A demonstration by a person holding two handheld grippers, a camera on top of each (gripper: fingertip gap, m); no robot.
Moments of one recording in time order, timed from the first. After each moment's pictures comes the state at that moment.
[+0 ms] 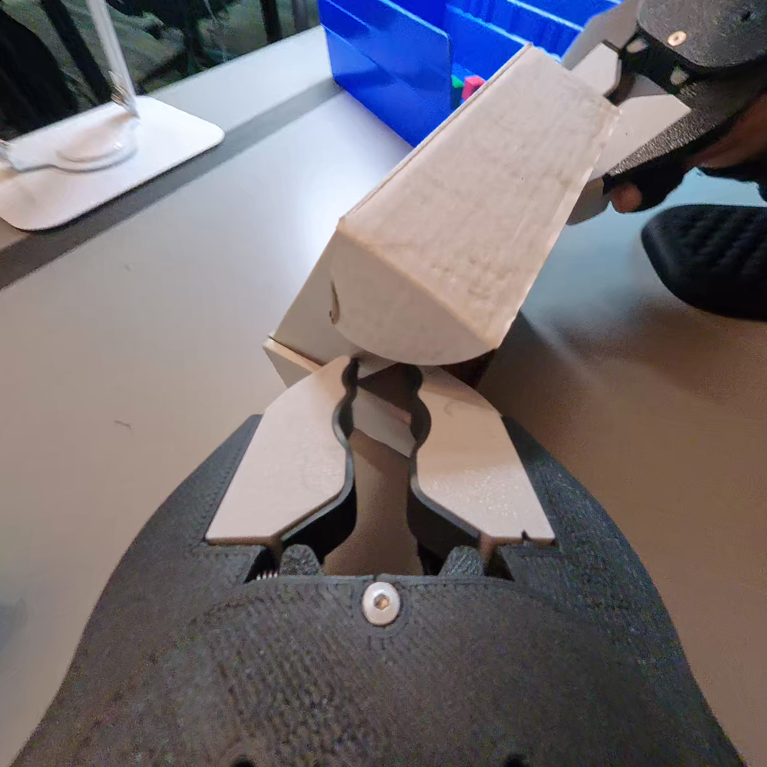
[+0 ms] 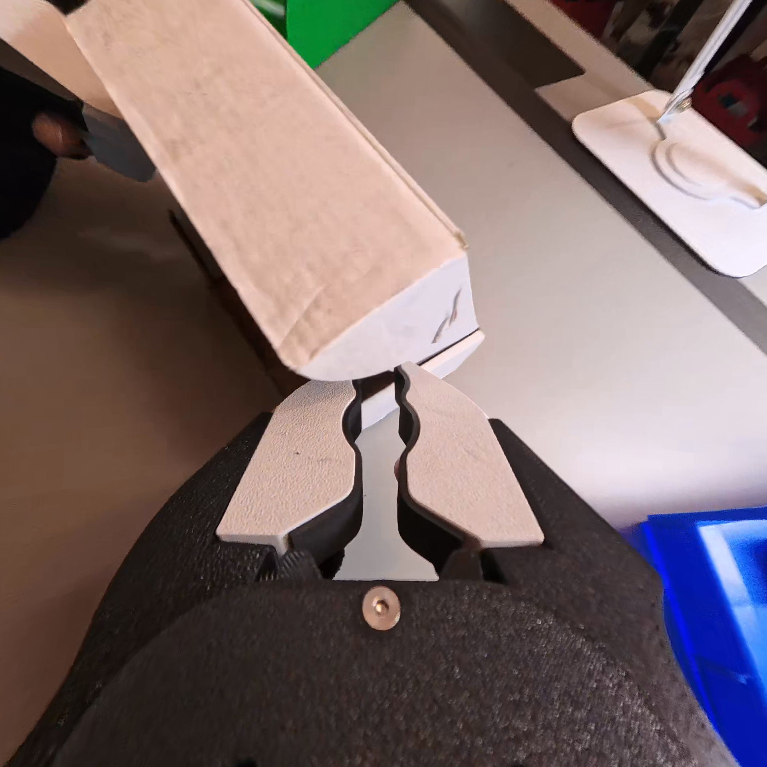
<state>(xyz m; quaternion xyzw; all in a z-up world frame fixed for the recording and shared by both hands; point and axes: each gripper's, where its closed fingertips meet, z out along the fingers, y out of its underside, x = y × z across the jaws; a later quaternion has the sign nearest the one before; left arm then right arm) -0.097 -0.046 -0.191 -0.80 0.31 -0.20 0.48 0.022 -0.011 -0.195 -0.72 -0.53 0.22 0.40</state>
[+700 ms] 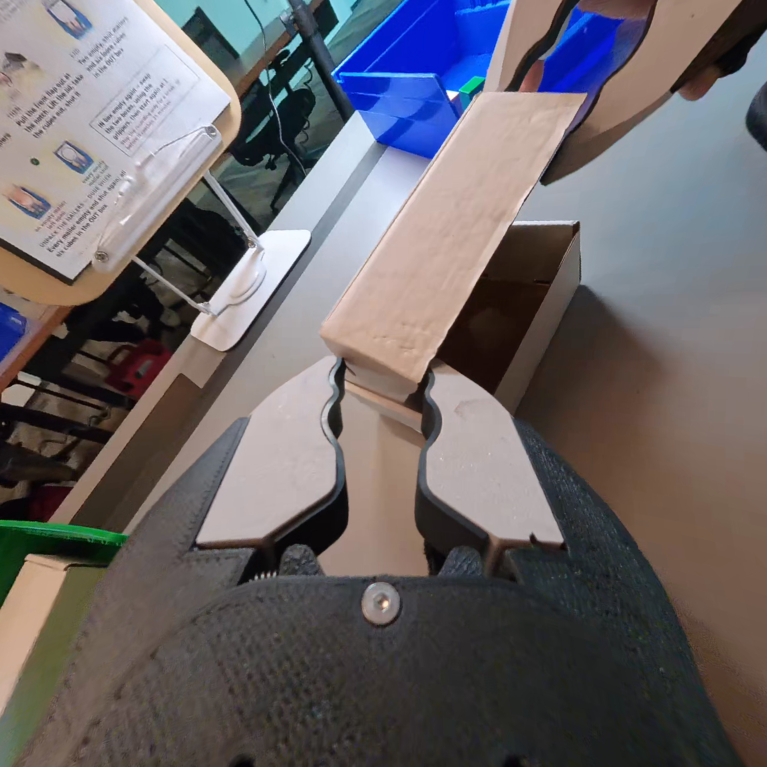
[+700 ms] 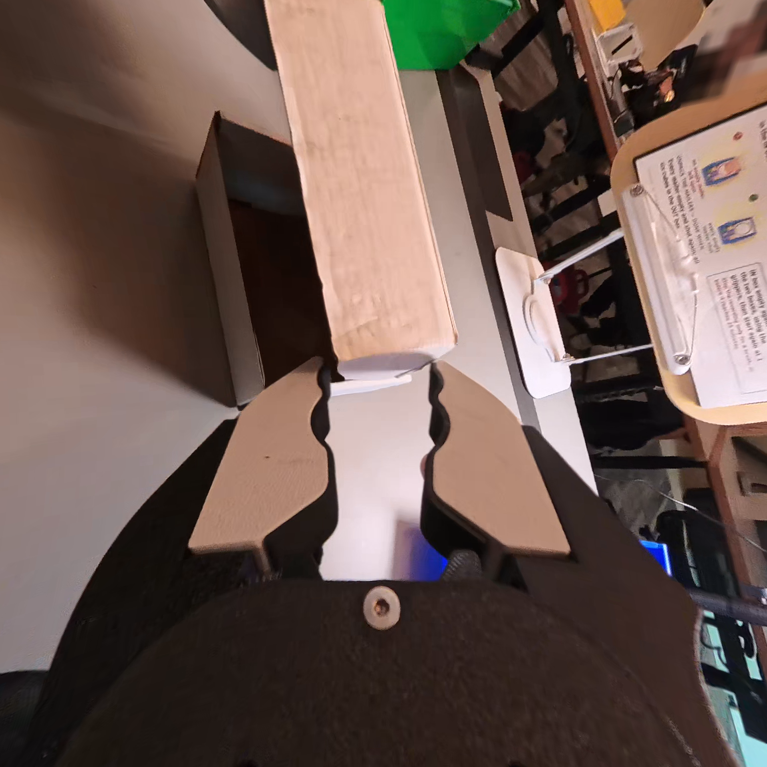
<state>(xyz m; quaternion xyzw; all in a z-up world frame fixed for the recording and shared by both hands) -0.102 -0.058 -0.148 -0.71 0.43 0.00 0.55 0.032 -0.024 -0.158 -0.54 -0.68 0.03 0.49</state>
